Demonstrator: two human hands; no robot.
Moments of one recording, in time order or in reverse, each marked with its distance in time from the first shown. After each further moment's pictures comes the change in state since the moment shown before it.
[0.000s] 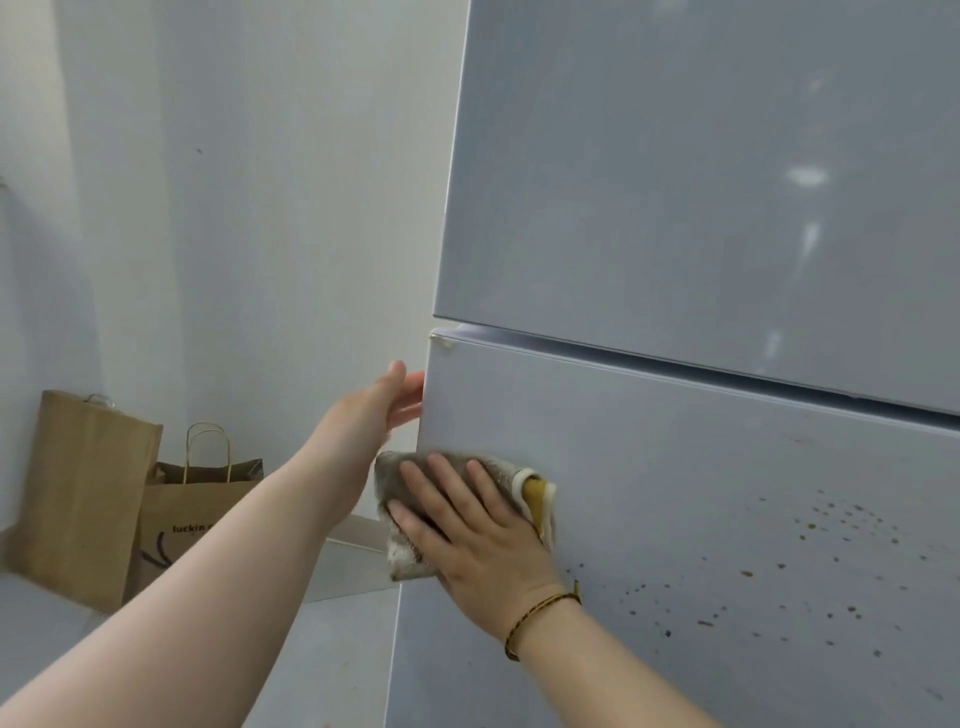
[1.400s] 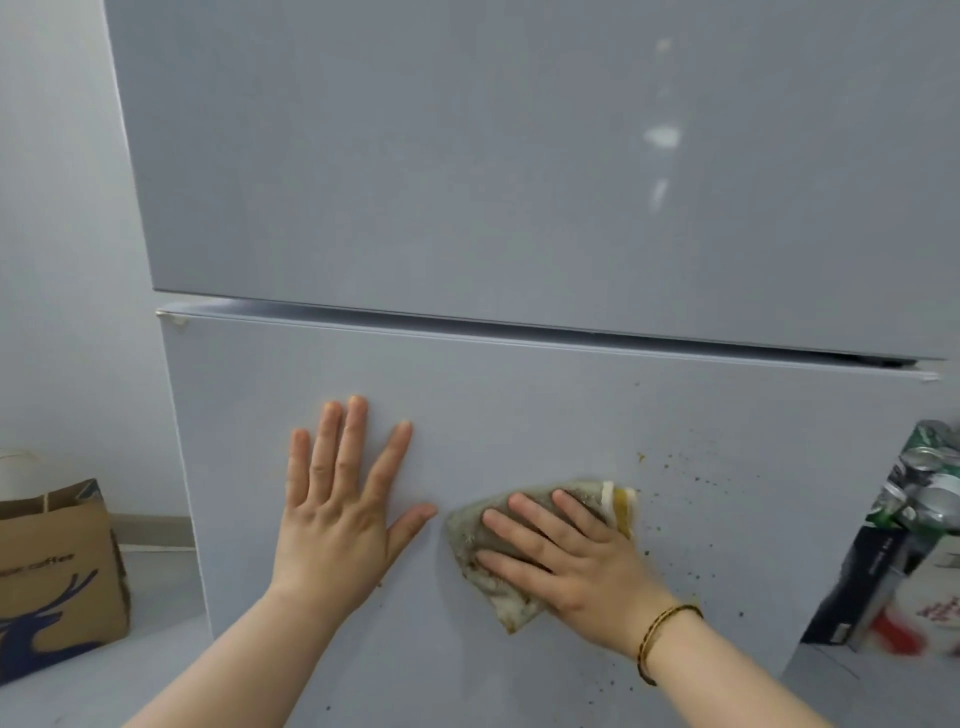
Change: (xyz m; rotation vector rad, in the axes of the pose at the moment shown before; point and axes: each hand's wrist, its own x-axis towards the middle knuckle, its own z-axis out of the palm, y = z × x) left_hand -0.013 -0.110 0.122 1.263 0.397 1.162; right_hand -0.195 0.132 -0.031 -0.035 -0.070 -0.080
